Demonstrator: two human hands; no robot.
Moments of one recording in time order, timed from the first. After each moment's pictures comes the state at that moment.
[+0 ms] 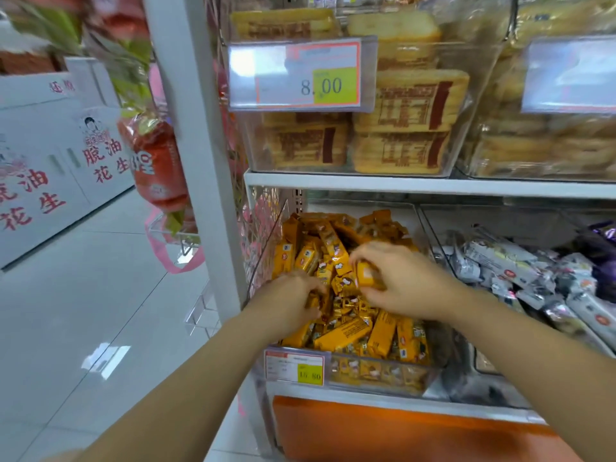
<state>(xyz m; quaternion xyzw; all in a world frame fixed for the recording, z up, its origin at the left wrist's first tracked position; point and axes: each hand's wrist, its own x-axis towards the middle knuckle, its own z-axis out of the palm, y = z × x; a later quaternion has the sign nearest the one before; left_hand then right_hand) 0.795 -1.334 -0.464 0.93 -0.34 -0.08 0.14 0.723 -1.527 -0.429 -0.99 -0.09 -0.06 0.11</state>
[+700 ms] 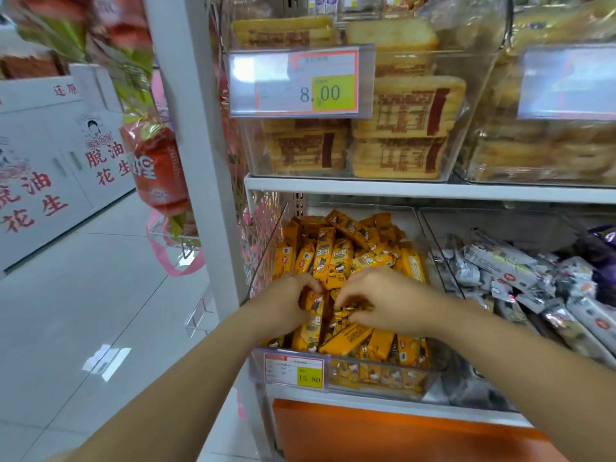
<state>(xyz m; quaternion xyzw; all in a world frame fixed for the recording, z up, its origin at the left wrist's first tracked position) 0.803 -1.330 -0.466 0.91 -0.31 -0.16 0.24 0.722 -1.510 -0.434 -0.98 -0.15 0.02 0.10</state>
